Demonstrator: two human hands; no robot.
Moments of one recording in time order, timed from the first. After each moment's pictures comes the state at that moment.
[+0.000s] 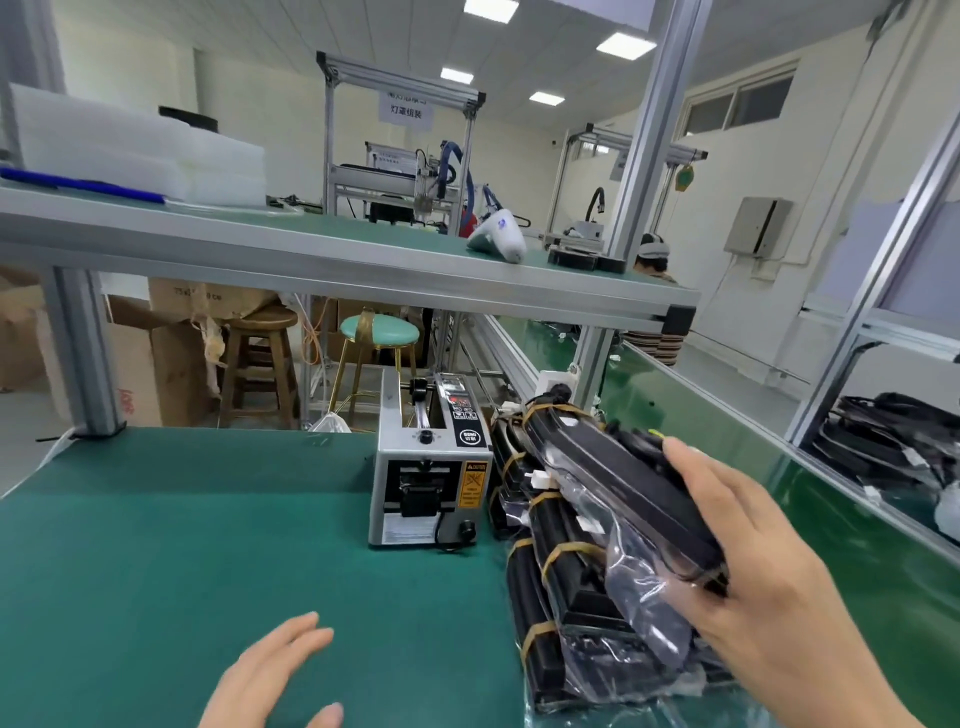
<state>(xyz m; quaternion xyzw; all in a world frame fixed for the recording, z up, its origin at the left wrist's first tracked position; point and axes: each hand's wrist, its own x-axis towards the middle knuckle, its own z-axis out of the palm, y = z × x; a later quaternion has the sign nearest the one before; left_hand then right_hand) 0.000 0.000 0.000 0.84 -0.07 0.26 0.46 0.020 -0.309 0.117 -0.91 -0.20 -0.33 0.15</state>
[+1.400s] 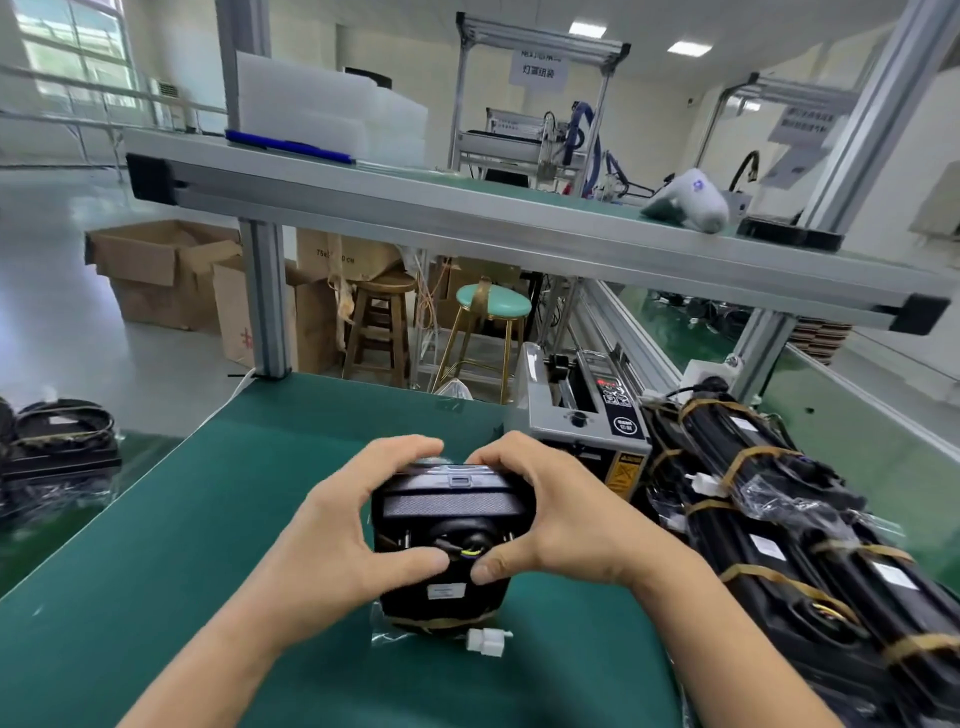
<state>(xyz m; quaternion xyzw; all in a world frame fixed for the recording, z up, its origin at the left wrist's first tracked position) 0.043 0.092 0.052 0.82 -0.14 0.19 0.52 0.127 -0.109 0.091 -0.86 -0.40 0.06 0.31</state>
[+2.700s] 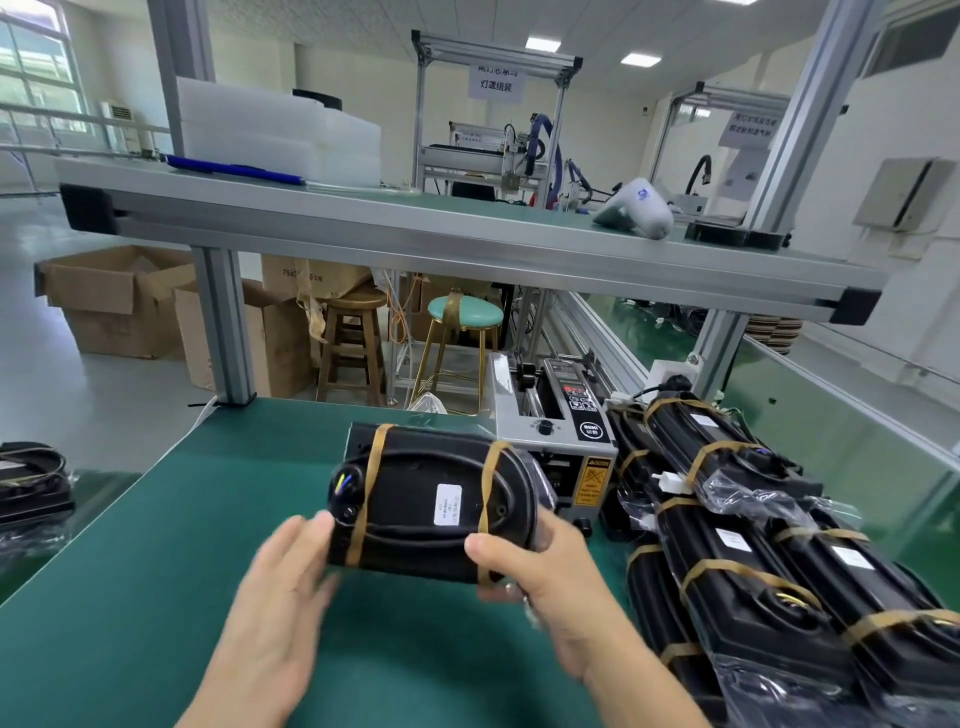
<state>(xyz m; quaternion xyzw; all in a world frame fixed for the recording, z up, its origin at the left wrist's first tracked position) 0.059 0.080 0.004 0.45 0.19 0.19 0.85 0.103 -0.116 0.033 -0.68 -0.11 0.13 0.71</state>
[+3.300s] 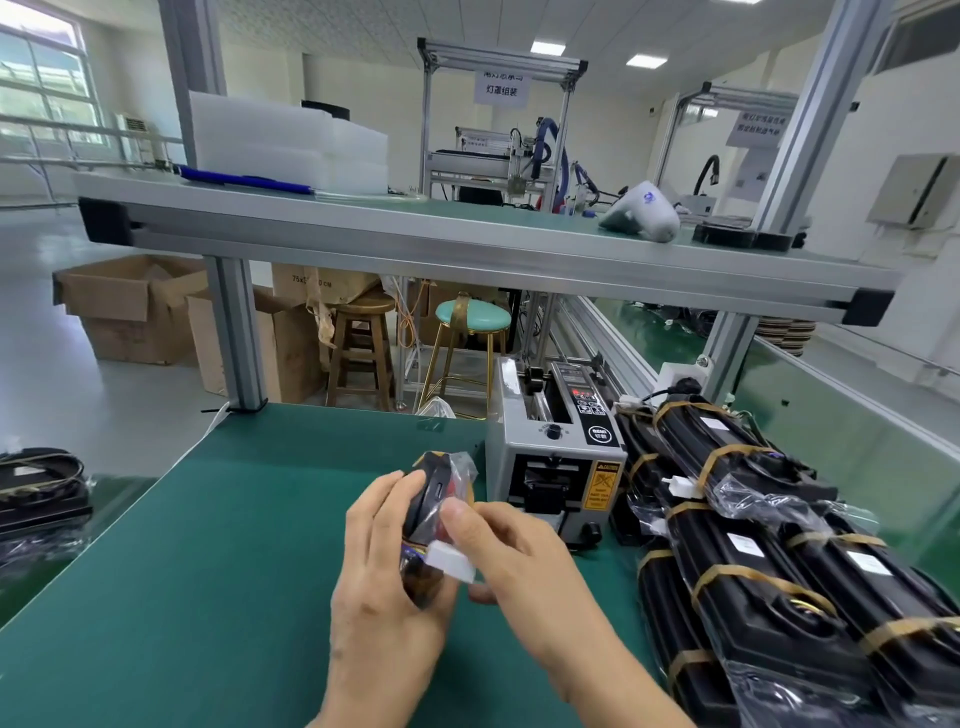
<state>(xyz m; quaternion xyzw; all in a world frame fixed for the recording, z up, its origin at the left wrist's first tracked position) 0.057 0.024 0.012 0.77 -0.03 0.46 0.44 0.076 -0.093 0.066 -0.79 -0.16 0.09 0.59</state>
